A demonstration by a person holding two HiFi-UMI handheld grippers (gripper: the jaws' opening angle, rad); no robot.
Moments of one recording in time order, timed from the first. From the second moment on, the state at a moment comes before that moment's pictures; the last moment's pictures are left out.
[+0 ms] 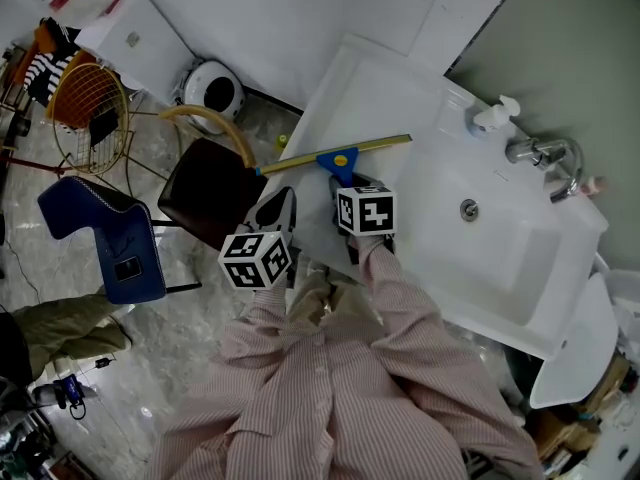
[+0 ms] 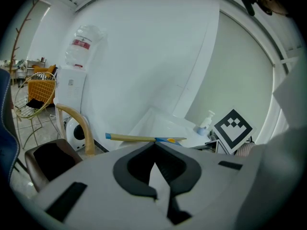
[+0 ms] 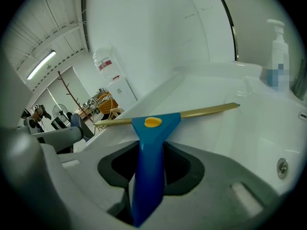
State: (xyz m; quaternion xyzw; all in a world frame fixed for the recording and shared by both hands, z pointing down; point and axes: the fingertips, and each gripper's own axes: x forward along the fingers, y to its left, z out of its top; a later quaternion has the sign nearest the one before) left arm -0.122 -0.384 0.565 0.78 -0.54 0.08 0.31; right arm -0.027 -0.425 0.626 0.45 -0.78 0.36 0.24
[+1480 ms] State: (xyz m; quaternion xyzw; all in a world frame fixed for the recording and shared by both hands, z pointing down) left arm -0.091 -0.366 0.522 0.83 -0.50 0.07 0.25; right arm -0.007 -0.401 0.548 0.48 -0.83 0.23 0.18
